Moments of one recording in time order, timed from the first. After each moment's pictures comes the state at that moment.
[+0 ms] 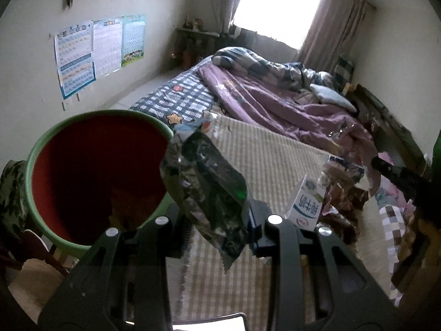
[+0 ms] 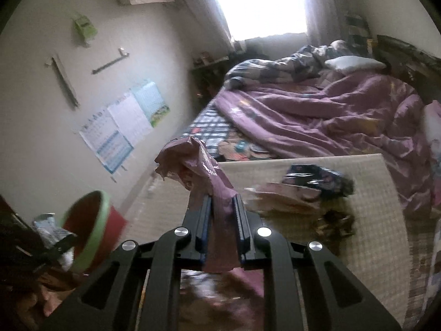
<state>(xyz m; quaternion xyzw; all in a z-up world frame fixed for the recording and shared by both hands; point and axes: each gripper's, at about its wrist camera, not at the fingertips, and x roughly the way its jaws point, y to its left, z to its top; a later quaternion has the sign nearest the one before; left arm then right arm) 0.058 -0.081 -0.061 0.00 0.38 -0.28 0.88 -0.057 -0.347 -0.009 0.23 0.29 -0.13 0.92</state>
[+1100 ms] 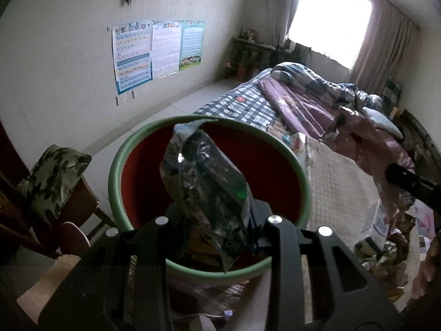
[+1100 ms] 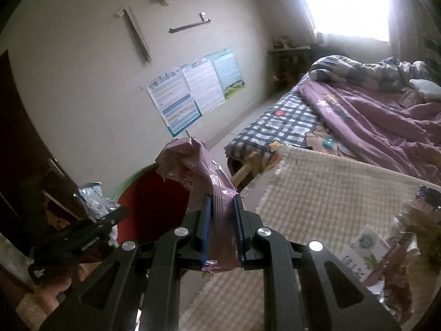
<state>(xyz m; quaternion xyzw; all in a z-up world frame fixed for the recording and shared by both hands) 0.113 0.015 -0.070 -0.01 0.38 -0.15 0.92 0.059 -0.183 -0.005 0.16 0.32 0.05 0.93</state>
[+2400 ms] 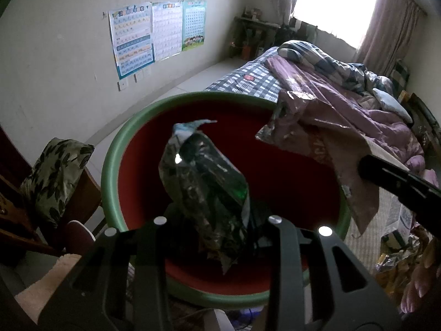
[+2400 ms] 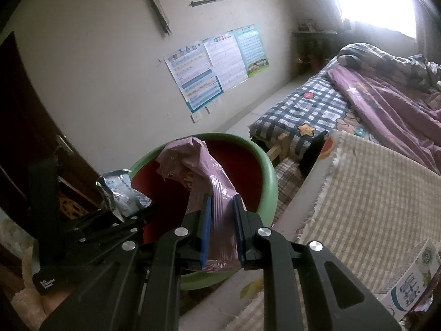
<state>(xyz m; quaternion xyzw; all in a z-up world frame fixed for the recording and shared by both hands) 0.148 0.017 -0.094 0.02 0.43 -0.14 0.89 0.117 -0.125 -0.042 0.14 0.37 0.10 0.91</state>
